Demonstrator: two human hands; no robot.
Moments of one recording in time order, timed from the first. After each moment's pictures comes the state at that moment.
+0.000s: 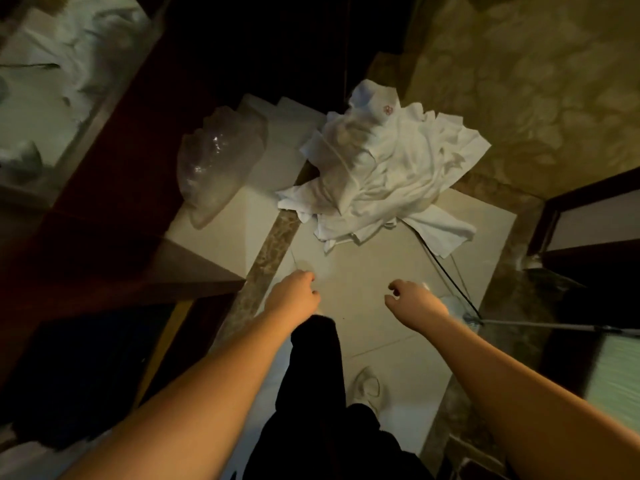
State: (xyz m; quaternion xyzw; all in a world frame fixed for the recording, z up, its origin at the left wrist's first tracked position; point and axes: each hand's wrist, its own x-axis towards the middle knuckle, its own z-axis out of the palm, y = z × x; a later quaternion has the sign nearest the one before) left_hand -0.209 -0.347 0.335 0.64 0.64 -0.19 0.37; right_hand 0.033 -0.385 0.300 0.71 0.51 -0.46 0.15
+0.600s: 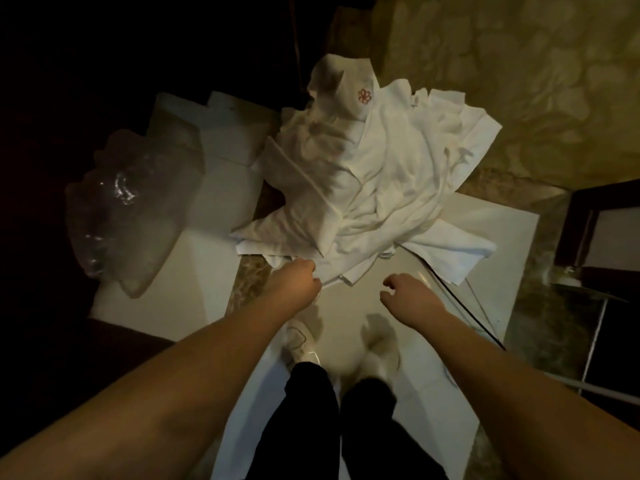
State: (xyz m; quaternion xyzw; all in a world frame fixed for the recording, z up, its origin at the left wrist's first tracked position) left_hand -0.154 -0.079 0.099 0.67 0.55 -0.25 0.44; right_hand 0.064 -0.169 0.104 0.75 0.44 -0.48 0.15
